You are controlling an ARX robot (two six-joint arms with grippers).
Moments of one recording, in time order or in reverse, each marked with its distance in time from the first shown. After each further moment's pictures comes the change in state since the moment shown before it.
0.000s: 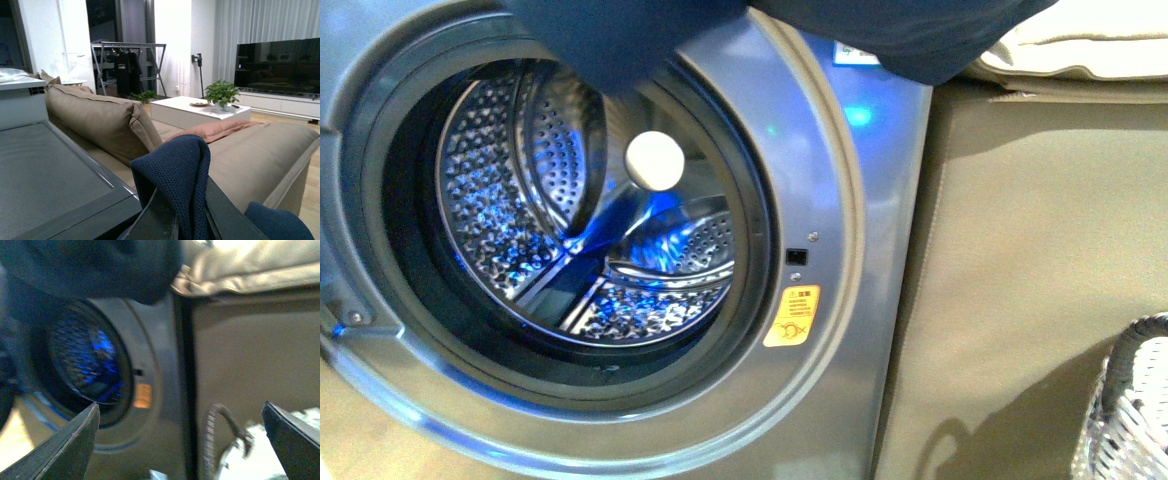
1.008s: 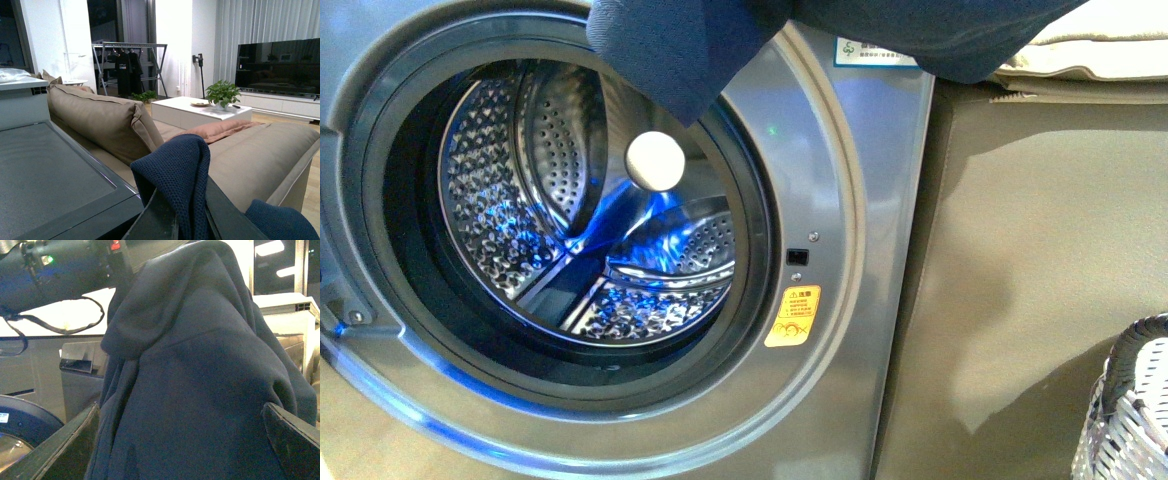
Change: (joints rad) left arm 0.000 0.000 -0.002 0.000 0.000 -0.001; right arm 0.302 0.817 0.804 0.280 0.040 0.068
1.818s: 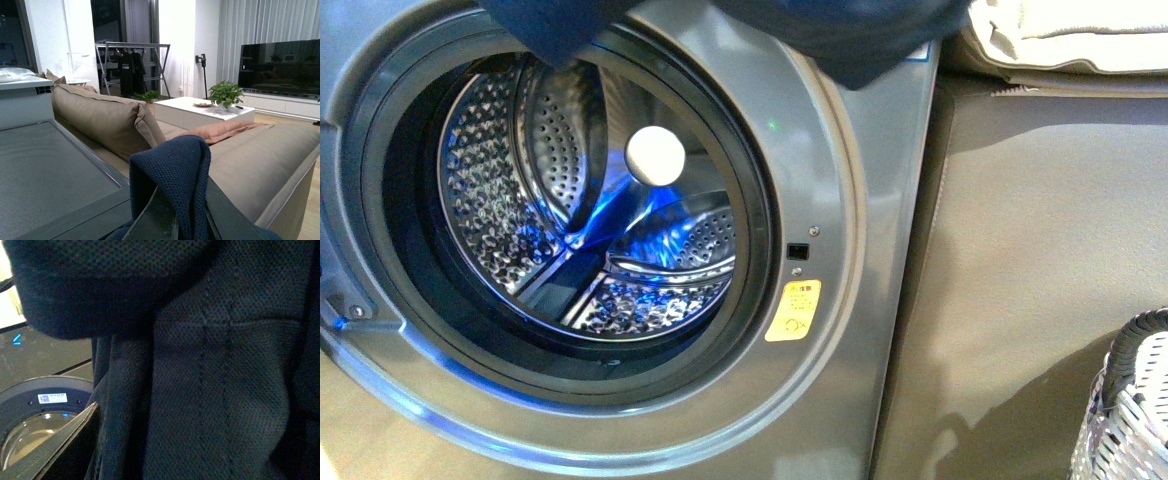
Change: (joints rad) left arm 0.001 0.000 0.000 0.000 -0.005 0.000; right arm 0.248 0.399 0.354 -0.219 -0.019 0.088
